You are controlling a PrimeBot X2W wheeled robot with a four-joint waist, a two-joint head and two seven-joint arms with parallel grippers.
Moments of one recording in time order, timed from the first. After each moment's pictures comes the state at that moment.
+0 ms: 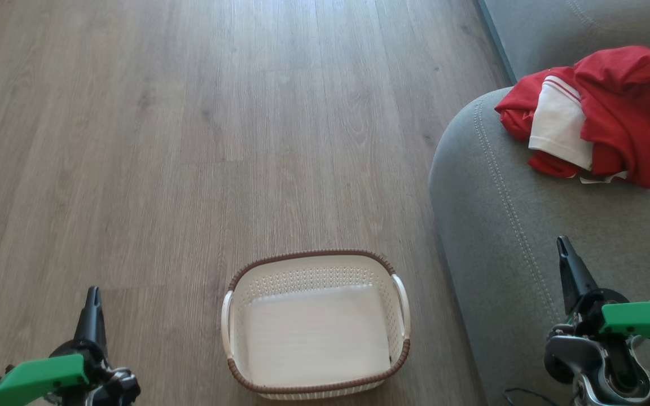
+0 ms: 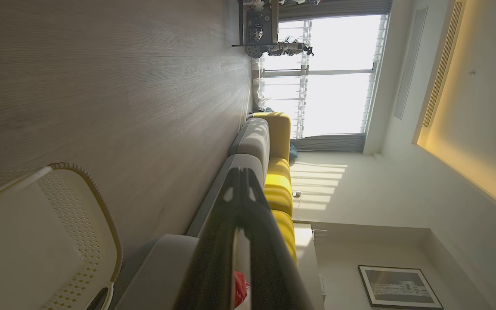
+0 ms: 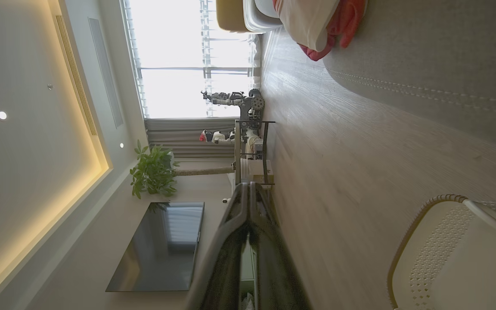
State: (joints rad) left arm -0.05 0.05 0.07 0.19 -1.61 -0.04 0.10; right arm -0.08 -0.07 -0.09 0.30 1.64 0.13 0.07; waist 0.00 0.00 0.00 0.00
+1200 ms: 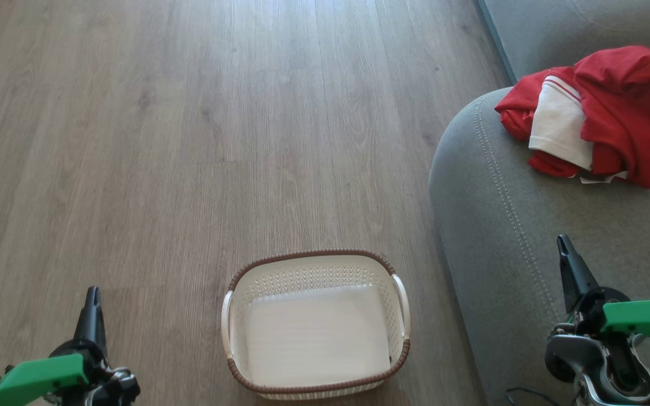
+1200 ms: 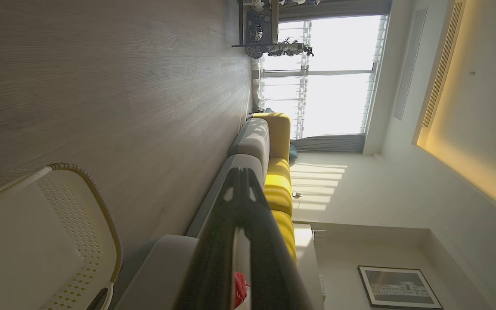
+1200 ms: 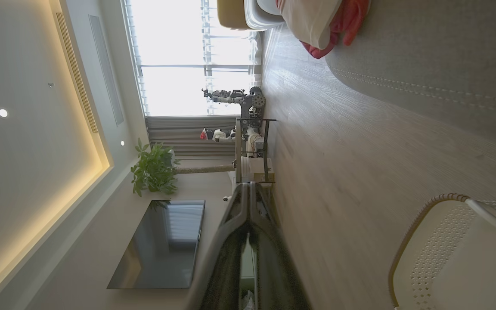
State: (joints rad) left arm -0.05 0.05 0.07 0.19 -1.61 -0.04 0.10; right arm -0.08 -0.09 -0.06 0.30 1.67 0.13 0.06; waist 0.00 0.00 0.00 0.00
